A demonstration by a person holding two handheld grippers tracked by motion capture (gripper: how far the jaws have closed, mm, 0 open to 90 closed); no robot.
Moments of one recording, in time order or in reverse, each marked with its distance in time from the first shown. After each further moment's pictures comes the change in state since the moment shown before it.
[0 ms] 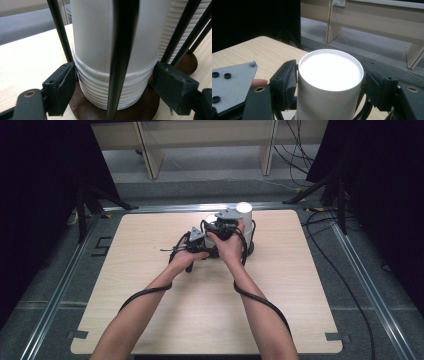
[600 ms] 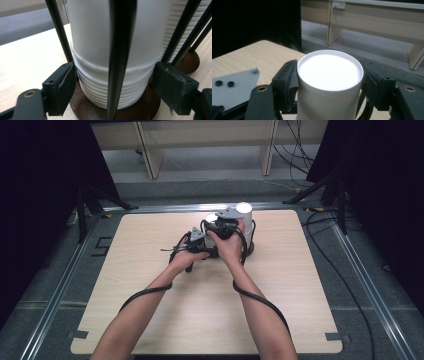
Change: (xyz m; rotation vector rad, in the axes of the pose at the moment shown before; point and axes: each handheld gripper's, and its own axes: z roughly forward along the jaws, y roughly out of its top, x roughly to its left) left arm 0.000 0.000 0.000 0.028 0.013 0.032; right arm 0.000 0.003 0.000 -0.034 0.018 0.035
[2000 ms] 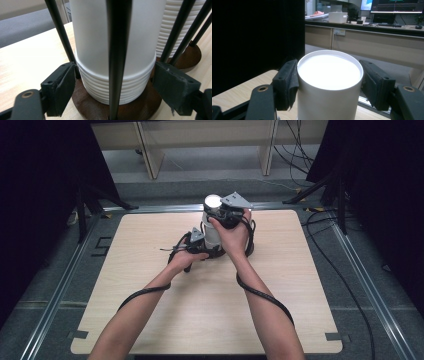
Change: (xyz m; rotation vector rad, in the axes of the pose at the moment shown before) left arm 0.000 -0.002 -0.003 0.002 -0.009 0.023; right arm 0.000 0.054 -0.039 -0.165 0.018 -0.024
